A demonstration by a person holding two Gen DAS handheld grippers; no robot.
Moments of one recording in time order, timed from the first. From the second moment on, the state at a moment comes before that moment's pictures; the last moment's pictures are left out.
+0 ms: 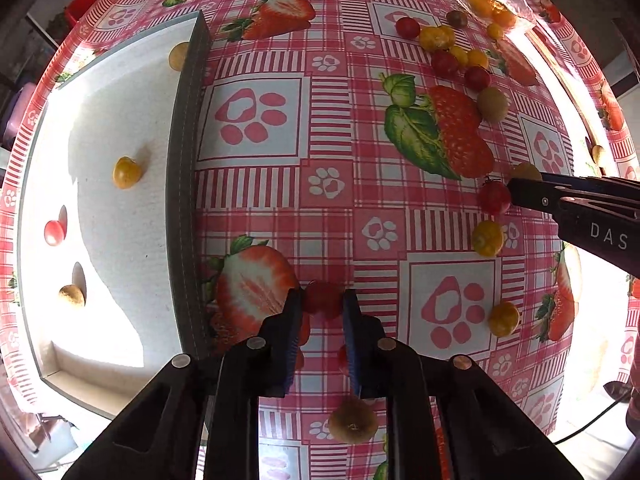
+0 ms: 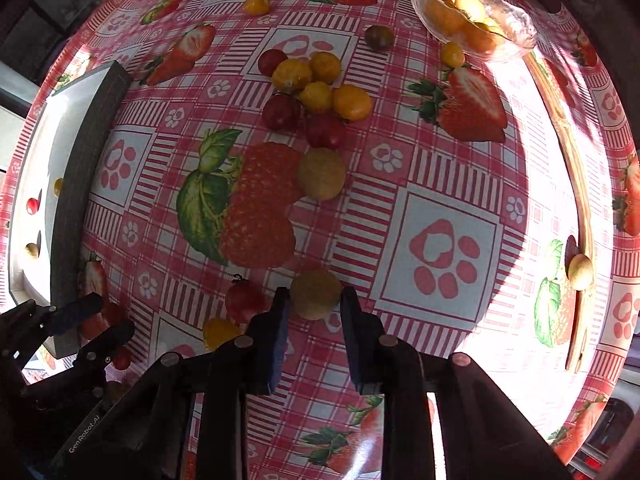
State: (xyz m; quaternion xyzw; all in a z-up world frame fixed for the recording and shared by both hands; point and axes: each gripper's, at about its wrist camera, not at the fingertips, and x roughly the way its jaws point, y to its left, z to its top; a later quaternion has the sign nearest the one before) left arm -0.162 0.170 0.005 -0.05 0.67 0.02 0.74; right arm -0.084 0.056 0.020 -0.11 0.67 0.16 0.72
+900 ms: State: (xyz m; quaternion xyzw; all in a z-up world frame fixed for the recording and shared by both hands) left arm -0.189 0.239 0.067 -0.14 0.62 -0.01 0.77; right arm -0.104 0.057 0.078 -0.07 0.65 0.19 0.73
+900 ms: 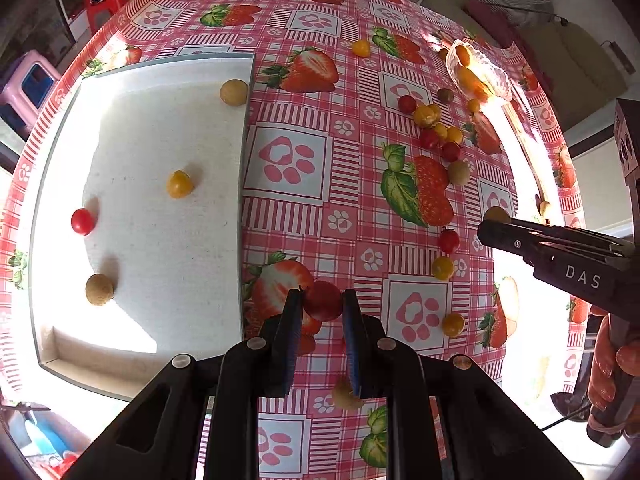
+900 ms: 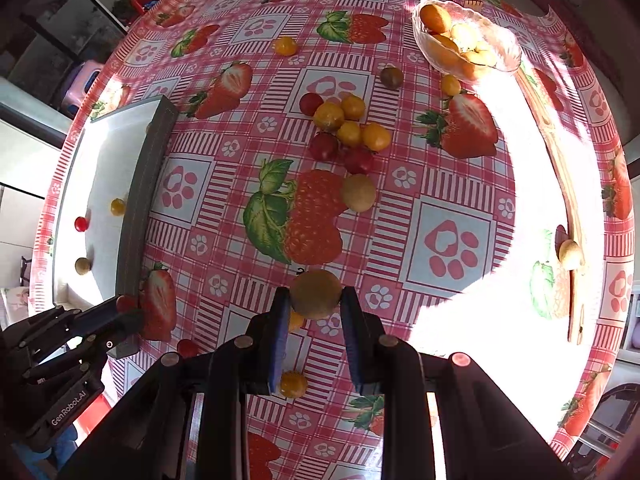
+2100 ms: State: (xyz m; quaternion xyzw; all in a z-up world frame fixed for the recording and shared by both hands) left arm -0.229 0.403 0.024 -0.17 0.61 0.16 0.76; right arm -0.145 0.276 0.048 -0.16 0.66 0.33 0.65
